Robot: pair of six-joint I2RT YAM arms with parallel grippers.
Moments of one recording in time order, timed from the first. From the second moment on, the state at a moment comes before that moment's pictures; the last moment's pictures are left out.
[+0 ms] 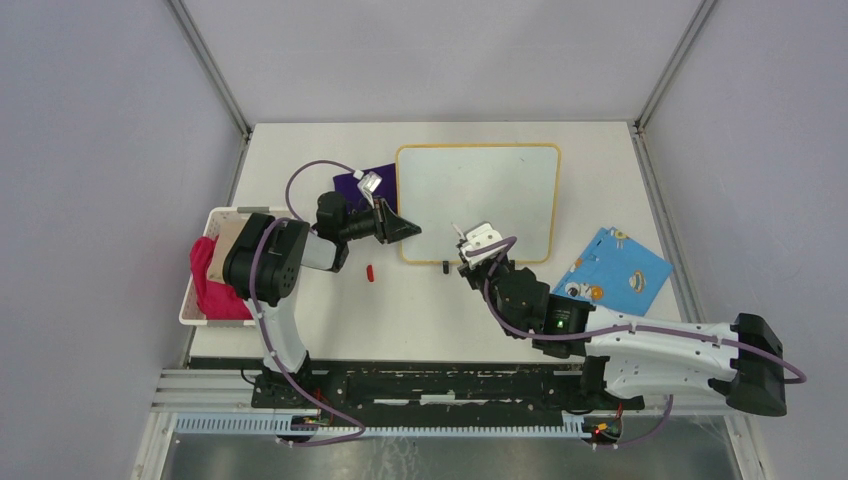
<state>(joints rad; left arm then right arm) -0.23 1.92 0.72 1.03 0.96 -0.58 1.26 1.01 0.69 0.25 0.81 -0.17</state>
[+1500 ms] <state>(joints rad) -0.22 1.98 0.69 1.36 0.97 -0.77 1.07 1.30 0.93 0.25 0.60 -0.03</state>
